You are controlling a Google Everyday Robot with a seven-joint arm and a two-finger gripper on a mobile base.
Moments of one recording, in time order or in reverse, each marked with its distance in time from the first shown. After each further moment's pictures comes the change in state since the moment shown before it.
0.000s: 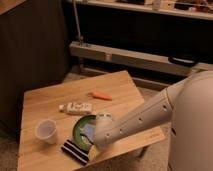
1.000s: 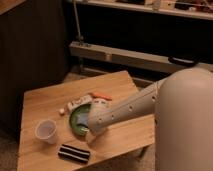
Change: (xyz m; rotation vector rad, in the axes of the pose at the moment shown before) arm -0.072 -0.021 0.002 0.007 -0.059 -0.011
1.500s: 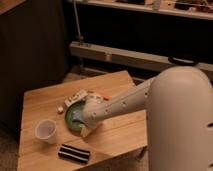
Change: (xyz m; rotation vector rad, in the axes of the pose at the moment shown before) arm -0.044 0.004 0.001 0.003 -0.029 -0.036
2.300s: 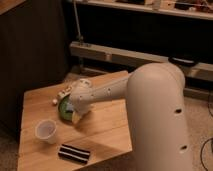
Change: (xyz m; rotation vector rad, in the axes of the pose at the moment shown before) arm -0.095 -0.004 -0.003 -0.023 -0.026 -0.075
